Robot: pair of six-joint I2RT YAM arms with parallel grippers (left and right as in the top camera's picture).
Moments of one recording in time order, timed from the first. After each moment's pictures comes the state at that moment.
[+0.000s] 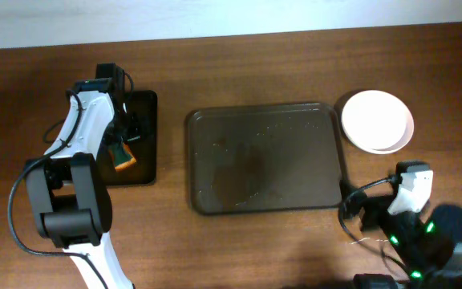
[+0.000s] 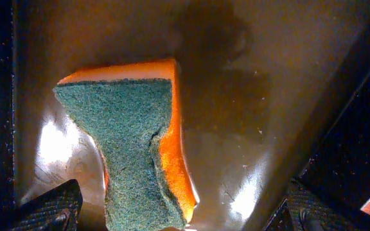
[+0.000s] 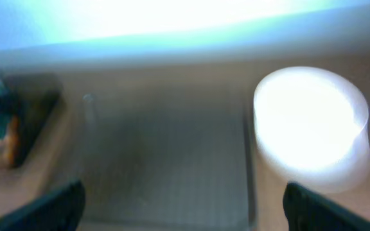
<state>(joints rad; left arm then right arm) 0.01 2.10 1.64 -1.06 -0.09 -0.29 -0.09 0.41 0.75 -0.70 -0.27 0.07</state>
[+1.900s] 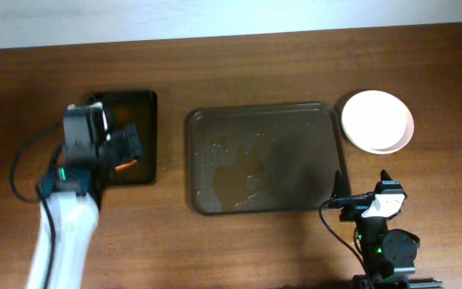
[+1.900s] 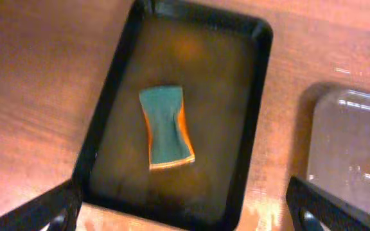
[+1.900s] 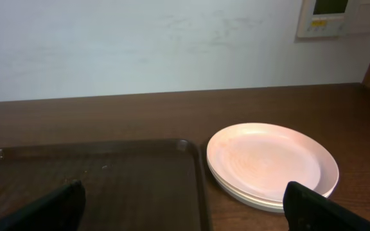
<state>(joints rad) 0.00 1.27 1.01 -0.59 -0.14 -0.21 -0.04 0.01 0.01 -0.08 0.00 0.05</state>
